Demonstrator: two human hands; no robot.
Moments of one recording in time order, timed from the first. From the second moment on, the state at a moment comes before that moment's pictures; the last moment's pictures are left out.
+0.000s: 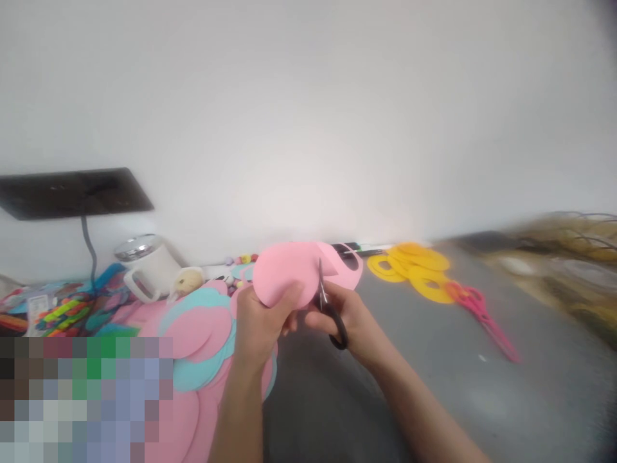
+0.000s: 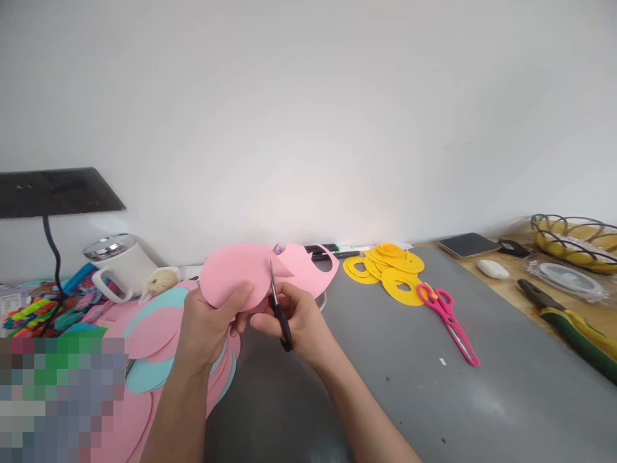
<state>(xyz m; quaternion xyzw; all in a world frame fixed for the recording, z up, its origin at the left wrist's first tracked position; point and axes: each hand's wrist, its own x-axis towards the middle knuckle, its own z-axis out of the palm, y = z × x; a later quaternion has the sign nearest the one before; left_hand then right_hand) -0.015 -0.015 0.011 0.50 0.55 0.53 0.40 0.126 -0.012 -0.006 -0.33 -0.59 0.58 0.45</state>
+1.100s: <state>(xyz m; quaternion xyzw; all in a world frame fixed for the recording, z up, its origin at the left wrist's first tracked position) -0.012 -0.014 0.012 0.45 0.56 0.56 0.42 0.120 -0.012 -0.006 -0.28 -0.59 0.60 0.46</state>
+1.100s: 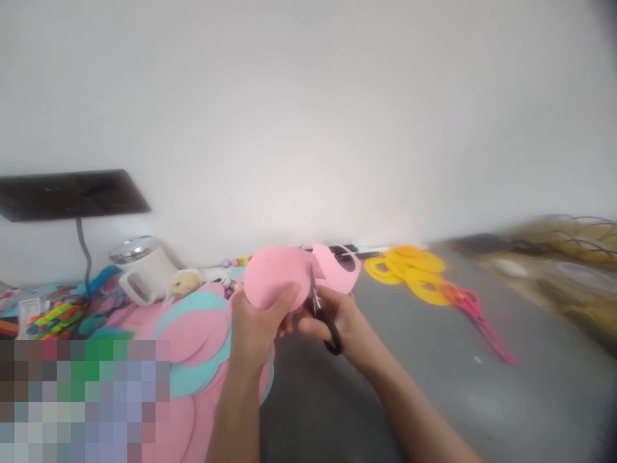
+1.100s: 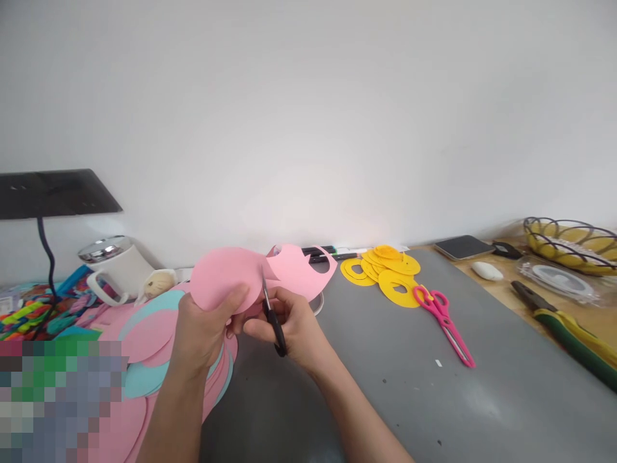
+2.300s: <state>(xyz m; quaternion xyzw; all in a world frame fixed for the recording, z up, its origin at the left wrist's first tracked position) -0.016 -0.013 0.009 0.49 0.54 0.54 0.41 0.125 -0.011 -0.009 -0.31 -0.58 0.60 0.45</state>
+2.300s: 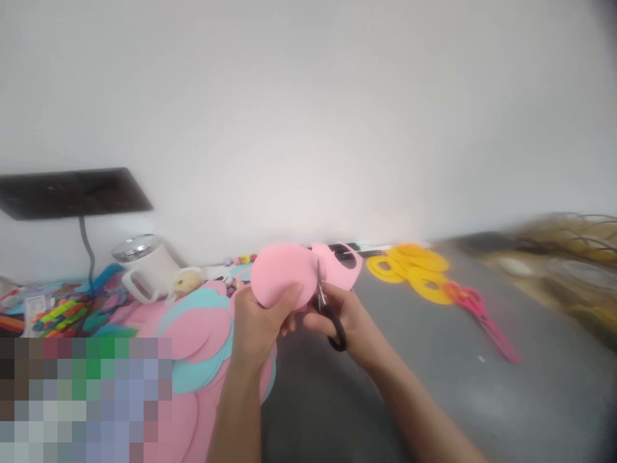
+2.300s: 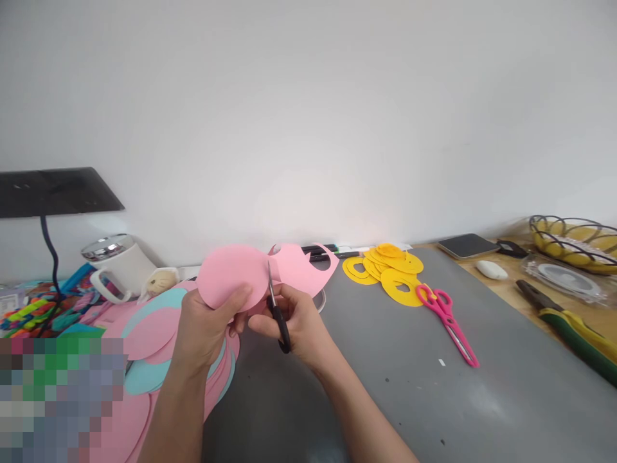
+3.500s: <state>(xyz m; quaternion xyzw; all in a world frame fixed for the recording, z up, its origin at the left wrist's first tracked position) -0.019 -0.013 0.008 0.51 0.53 0.54 0.41 0.126 -0.012 -0.005 -0.35 -0.57 0.58 0.46</state>
